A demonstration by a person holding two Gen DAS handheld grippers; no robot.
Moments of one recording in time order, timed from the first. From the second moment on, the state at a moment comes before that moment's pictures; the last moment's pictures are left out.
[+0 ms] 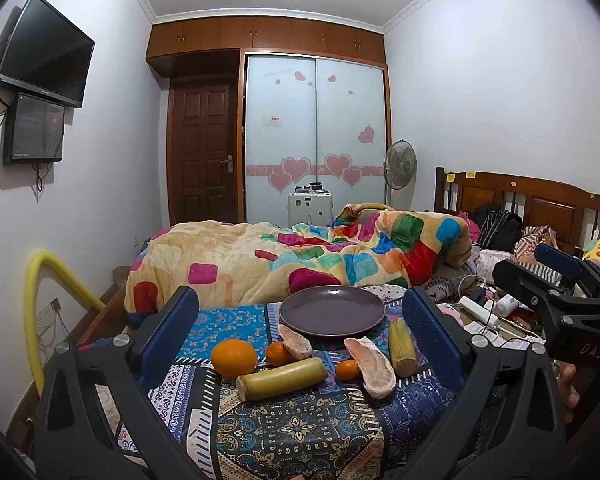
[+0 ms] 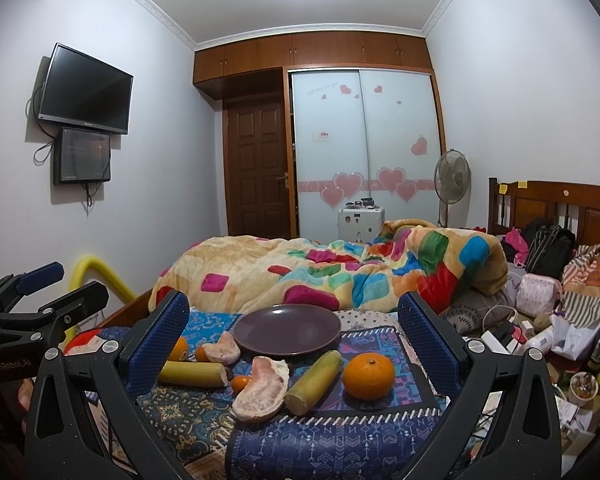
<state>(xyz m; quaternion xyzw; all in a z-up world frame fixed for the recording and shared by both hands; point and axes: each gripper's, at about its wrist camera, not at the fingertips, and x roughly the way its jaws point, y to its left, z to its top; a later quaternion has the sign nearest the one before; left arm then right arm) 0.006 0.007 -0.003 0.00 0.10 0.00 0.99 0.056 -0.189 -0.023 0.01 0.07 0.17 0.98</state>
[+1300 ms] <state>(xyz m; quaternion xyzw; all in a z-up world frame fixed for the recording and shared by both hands) 0.185 0.092 -0.119 -0.01 0.38 0.04 0.92 0.215 -0.218 -0.123 -0.05 0.35 0.15 0.93</state>
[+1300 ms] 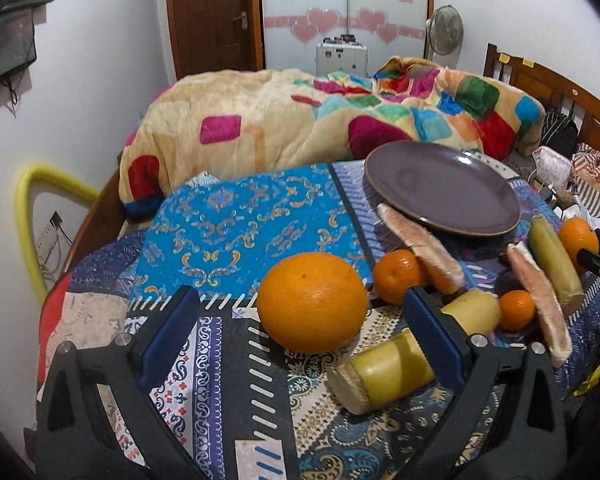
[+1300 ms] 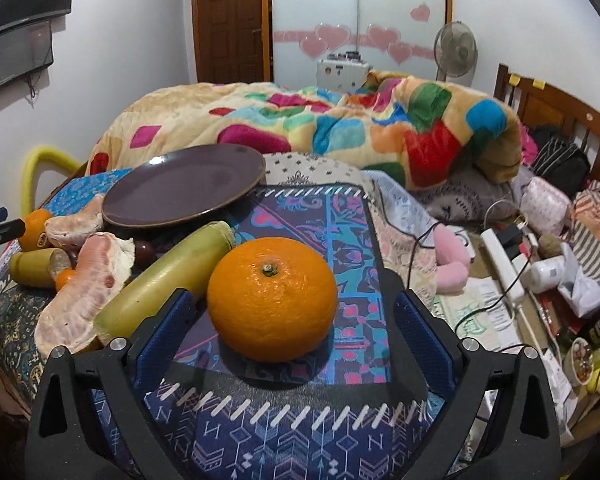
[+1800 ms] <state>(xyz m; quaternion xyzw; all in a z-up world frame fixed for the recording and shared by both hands) 0.206 0.095 -0.140 -0.03 0.42 0.01 0.91 0.232 -0.212 -0.137 -0.03 0.39 0.19 0.90</state>
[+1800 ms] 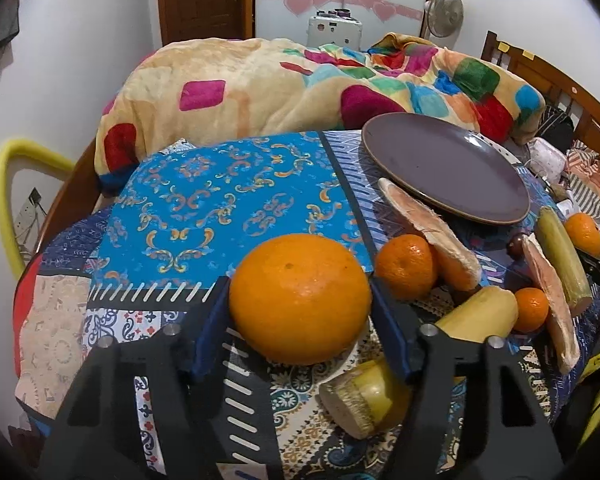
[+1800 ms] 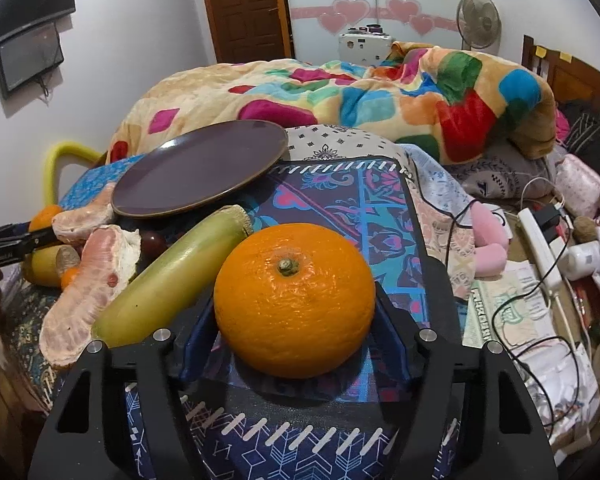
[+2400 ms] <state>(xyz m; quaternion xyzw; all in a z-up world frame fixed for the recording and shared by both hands) 0.192 0.091 -0.078 -0.03 0.36 0.02 0.93 0.229 -0.213 -0.100 -0.03 0.34 0.19 0.92</state>
